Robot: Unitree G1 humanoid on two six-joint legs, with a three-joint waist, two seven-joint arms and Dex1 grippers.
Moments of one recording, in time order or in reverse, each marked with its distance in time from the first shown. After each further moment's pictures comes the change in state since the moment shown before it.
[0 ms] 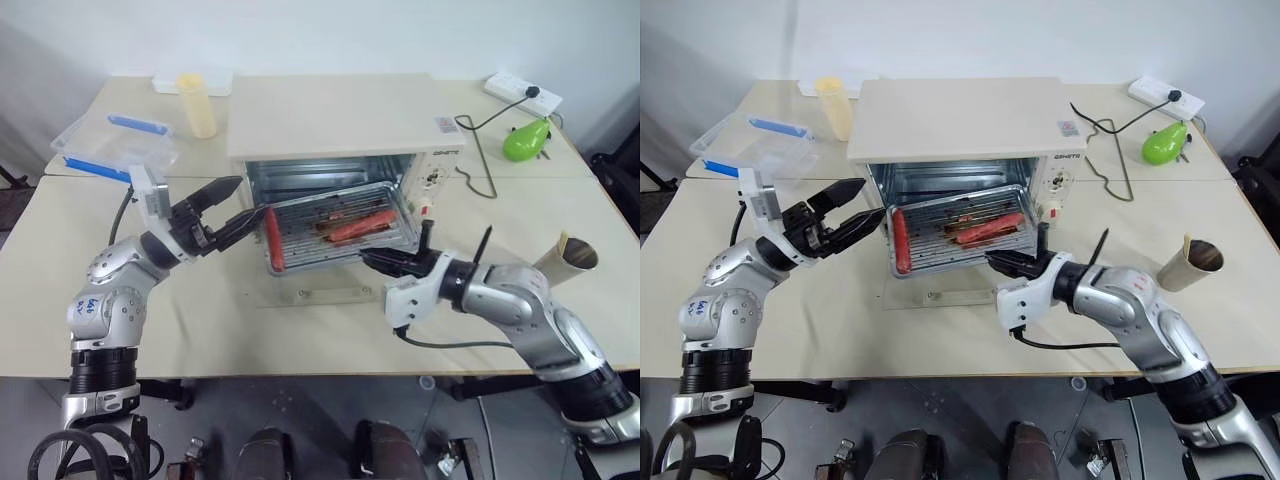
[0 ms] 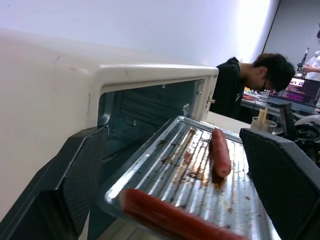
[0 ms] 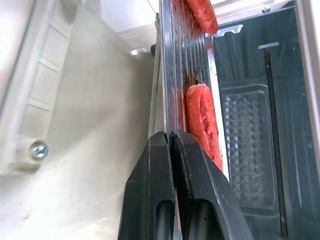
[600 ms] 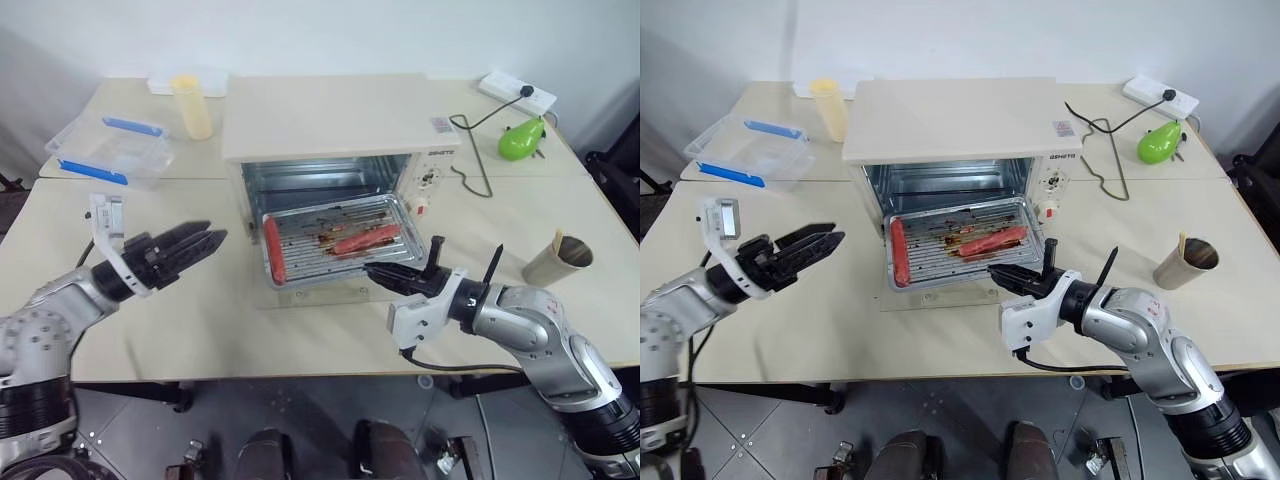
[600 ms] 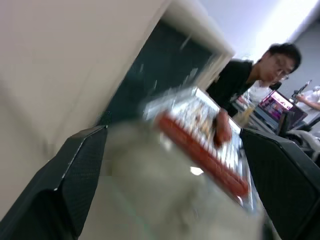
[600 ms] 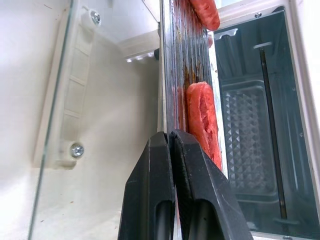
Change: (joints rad) left arm 0.191 0.218 0.206 -0.142 -0.437 0.683 0.226; right arm 0.100 -0.002 -0.033 -0.119 0.012 0.045 0.008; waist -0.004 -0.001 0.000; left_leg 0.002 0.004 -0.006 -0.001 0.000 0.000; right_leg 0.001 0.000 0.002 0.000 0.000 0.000
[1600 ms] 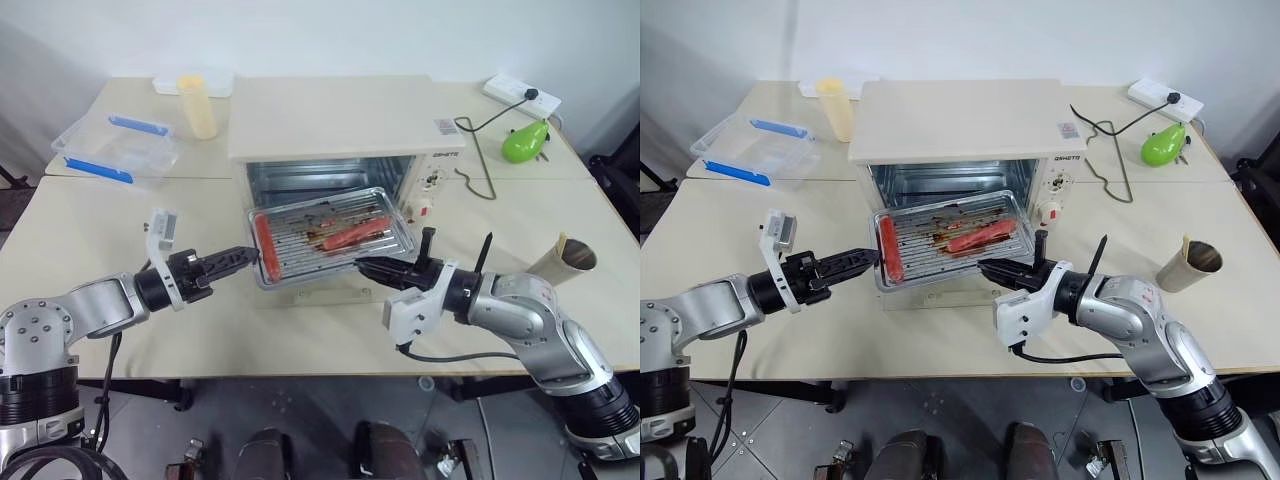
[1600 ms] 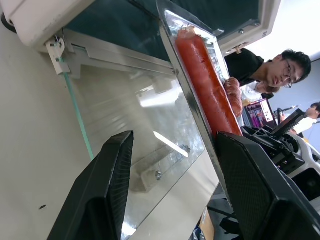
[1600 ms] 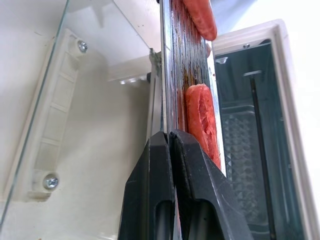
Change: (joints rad) left arm -0.071 -0.028 -0.099 0.031 -0.500 0.221 0.633; right arm -0.083 0.020 0.026 0.054 0.034 -0.063 0.031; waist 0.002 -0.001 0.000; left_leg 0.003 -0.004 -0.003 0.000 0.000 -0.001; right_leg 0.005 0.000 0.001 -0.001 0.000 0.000
